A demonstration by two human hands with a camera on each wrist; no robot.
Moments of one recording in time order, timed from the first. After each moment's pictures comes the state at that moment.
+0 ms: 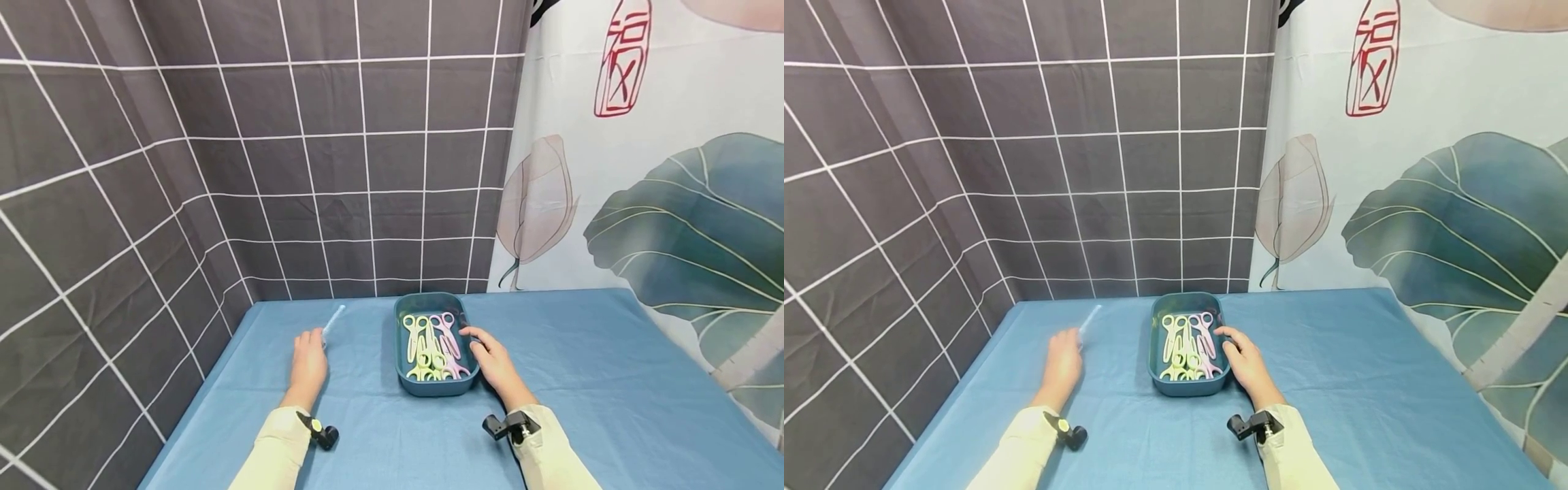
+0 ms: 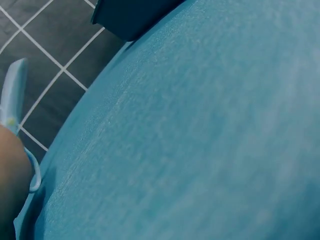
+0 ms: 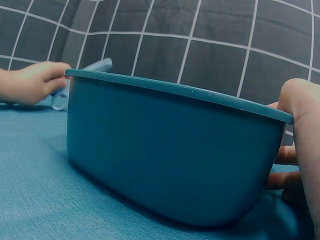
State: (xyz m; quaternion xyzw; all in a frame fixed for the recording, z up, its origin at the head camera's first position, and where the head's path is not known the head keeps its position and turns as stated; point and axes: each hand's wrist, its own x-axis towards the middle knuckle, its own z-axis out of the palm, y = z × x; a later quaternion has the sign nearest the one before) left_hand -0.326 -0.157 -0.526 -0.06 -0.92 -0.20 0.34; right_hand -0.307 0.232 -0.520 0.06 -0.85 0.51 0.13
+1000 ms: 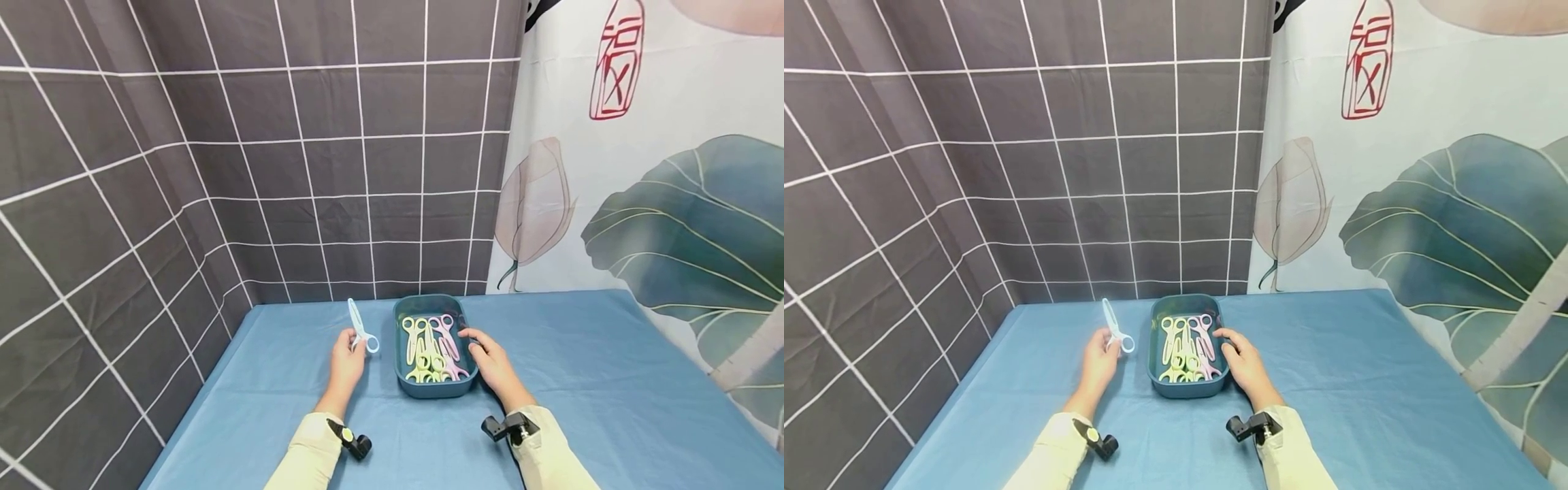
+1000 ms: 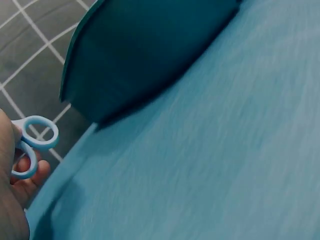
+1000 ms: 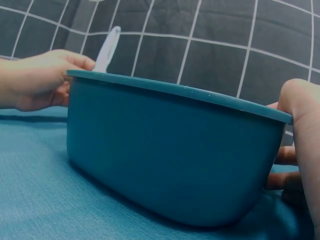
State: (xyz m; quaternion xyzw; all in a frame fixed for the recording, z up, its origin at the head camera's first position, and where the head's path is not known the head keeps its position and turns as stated) left_hand -0.320 -0.075 -0.513 -0.02 -0.78 -0.57 0.25; right_hand -0.307 0.232 -0.520 0.07 -0.85 0.51 0.13
